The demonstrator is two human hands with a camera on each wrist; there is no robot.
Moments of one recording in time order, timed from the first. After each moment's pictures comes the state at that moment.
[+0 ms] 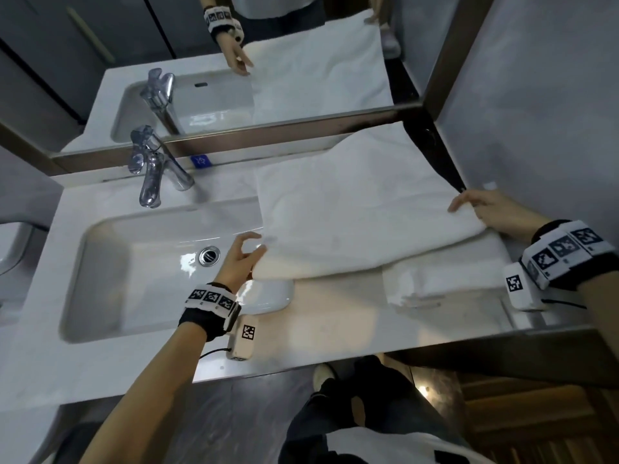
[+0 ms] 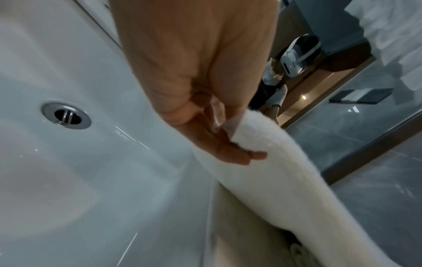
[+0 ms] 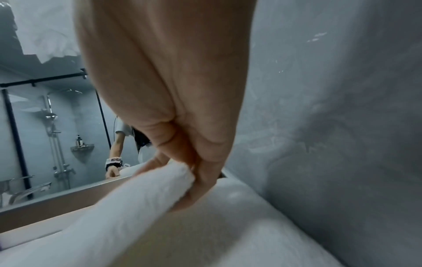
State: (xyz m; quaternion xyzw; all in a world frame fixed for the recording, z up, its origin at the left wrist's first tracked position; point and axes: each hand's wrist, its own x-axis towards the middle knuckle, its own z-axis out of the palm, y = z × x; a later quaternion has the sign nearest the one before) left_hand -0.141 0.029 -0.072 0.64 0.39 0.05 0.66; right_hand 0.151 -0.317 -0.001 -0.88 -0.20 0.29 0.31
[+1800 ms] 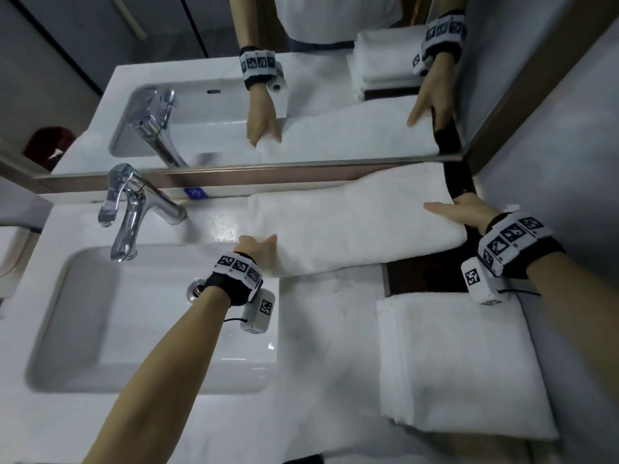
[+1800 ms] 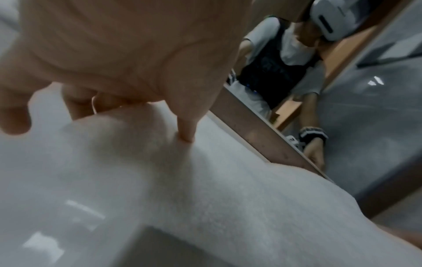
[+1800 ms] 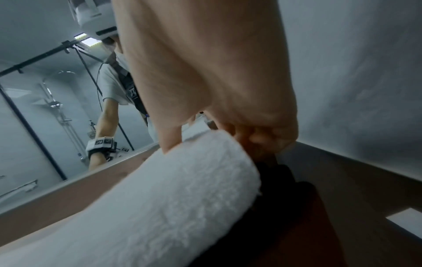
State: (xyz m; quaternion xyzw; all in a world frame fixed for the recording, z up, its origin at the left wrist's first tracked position) left_hand 0.034 0.109 -0.092 0.70 0.58 -0.10 0.40; right_hand 0.315 -0.168 -0.046 -0.88 -0.06 0.35 0.30
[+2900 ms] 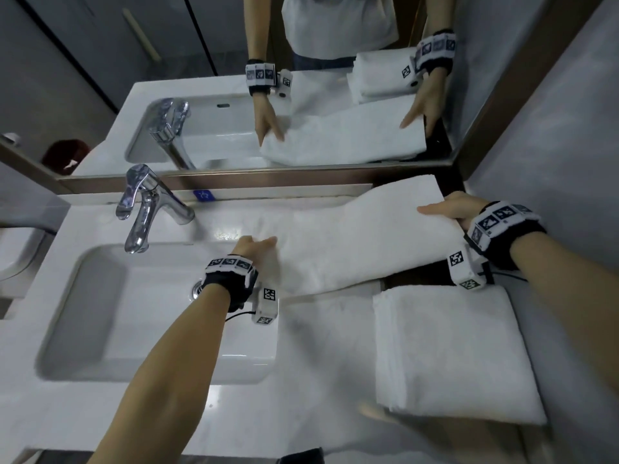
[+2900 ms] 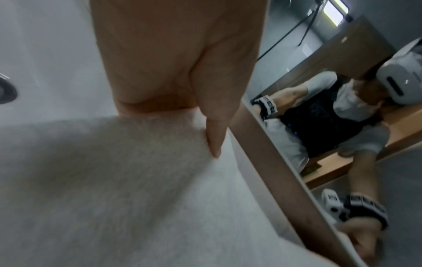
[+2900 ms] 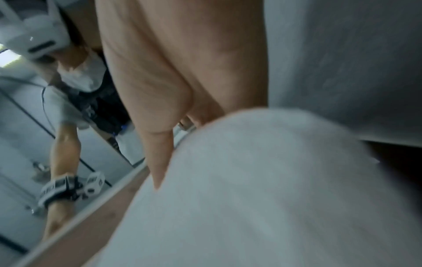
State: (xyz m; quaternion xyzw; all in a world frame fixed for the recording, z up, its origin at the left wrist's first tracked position) left_hand 0.008 0.103 -0.082 0.62 0.55 -0.02 0.56; right_hand 0.303 -0.168 -0.010 -0.84 -0.06 0.43 0.33
